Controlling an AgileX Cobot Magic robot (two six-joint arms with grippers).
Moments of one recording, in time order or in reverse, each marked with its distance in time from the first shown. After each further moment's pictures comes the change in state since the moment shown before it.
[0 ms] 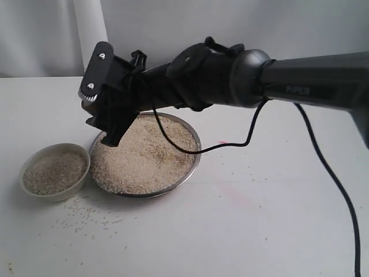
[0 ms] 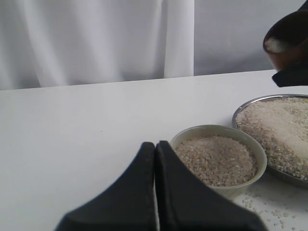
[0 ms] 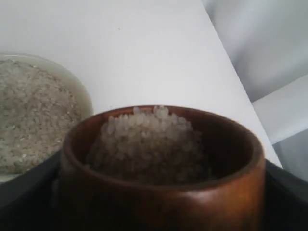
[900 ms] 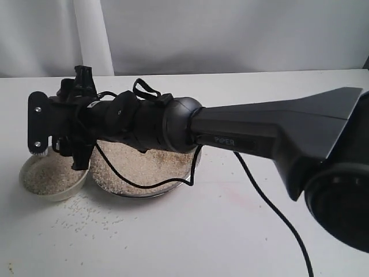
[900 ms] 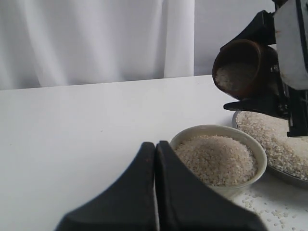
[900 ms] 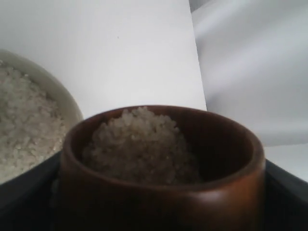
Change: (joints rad) left arm 0.000 0.000 0.000 0.000 0.000 0.000; right arm 0.177 0.139 -0.115 -0.162 -0.294 -0.154
